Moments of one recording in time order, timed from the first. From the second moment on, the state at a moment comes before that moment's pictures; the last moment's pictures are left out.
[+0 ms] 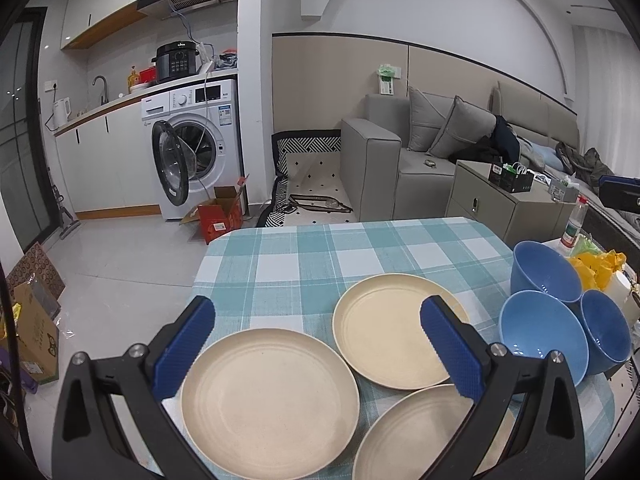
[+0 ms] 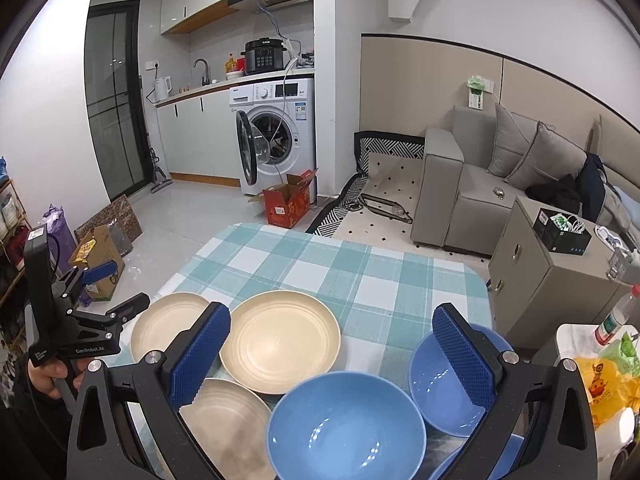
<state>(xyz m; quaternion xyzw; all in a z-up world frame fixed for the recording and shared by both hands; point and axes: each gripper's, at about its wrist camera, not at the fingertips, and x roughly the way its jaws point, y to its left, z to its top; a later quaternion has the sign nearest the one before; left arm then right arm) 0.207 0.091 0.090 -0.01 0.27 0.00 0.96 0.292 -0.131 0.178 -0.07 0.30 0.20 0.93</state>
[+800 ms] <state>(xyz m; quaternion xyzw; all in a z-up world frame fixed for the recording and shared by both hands) 0.271 0.071 0.052 0.02 0.33 -0.02 0.94 0.382 -0.115 0.109 -0.06 0.40 0.20 0.89</state>
